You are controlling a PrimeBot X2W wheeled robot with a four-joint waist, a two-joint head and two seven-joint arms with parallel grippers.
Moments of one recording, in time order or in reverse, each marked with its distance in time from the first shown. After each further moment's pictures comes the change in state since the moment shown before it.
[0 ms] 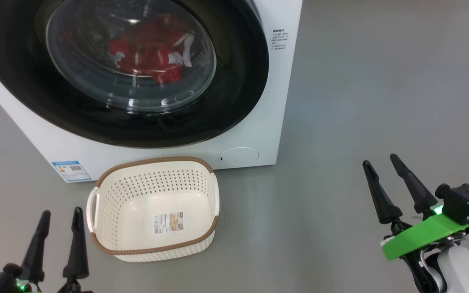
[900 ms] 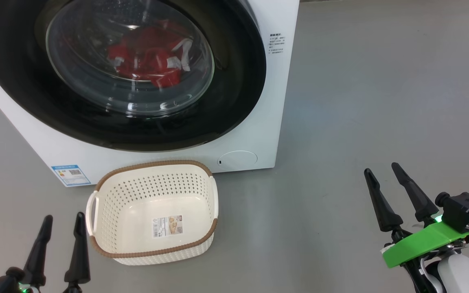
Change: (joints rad) left arm 0.018 0.007 -0.006 0.000 0.002 0.000 0.000; right arm 0.038 0.016 -0.024 -0.005 -0.024 0.000 0.000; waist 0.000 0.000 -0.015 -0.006
